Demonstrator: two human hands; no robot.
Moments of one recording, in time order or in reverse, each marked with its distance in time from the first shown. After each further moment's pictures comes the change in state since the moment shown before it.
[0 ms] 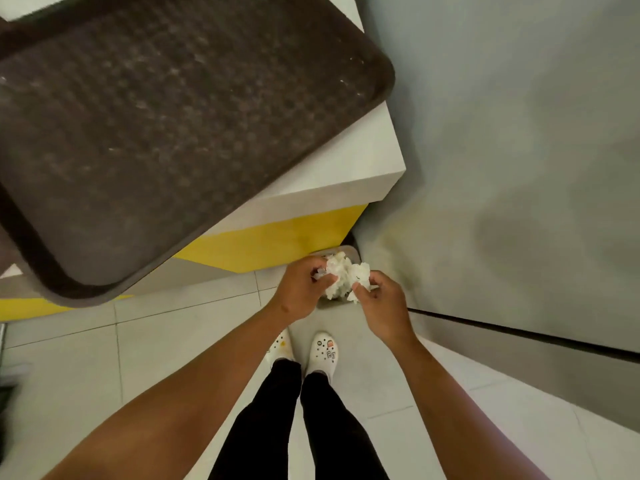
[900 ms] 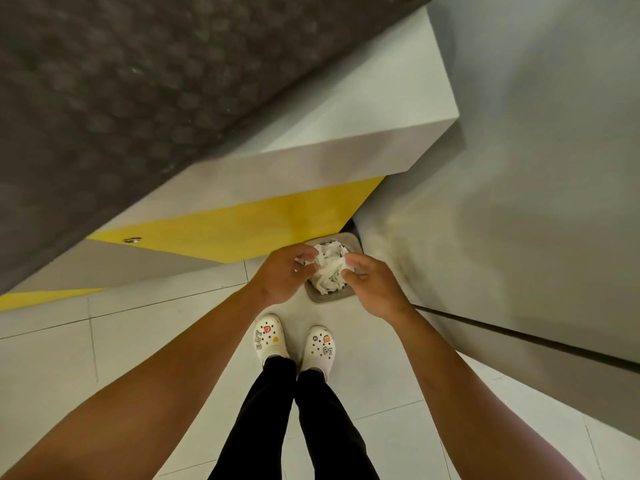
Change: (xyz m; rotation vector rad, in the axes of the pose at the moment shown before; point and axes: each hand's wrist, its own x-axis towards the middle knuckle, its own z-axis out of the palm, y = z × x) left_hand 0.050 -0.101 0.008 -0.005 -0.125 -0.106; right_hand 0.079 0.059 0.036 -0.070 -0.258 0.101
